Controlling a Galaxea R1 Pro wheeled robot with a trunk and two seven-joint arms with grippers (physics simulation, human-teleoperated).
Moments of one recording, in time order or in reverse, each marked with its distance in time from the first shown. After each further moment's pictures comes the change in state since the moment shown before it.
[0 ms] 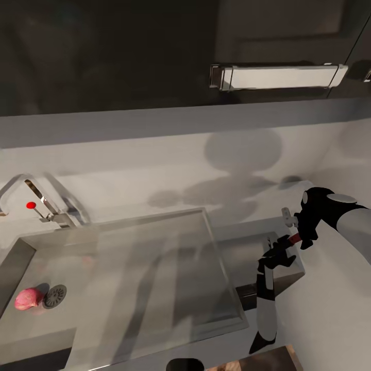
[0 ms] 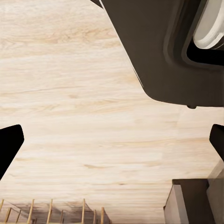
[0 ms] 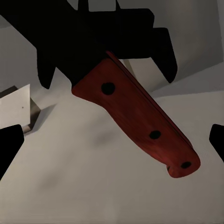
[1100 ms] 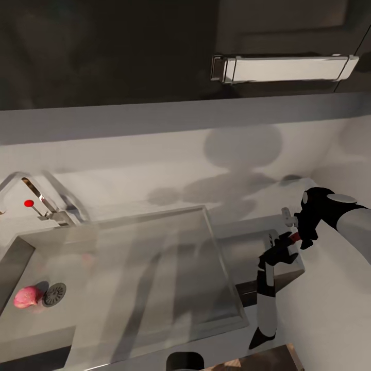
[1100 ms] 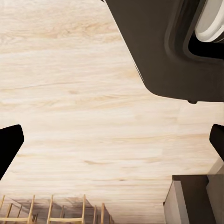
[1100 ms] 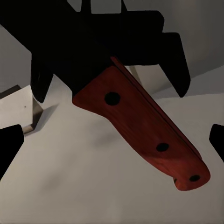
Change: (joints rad) left arm 0.000 0.000 0.000 0.000 0.000 0.000 0.000; right arm 0.000 0.000 -0.001 0.000 0.000 0.000 0.000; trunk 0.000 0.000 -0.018
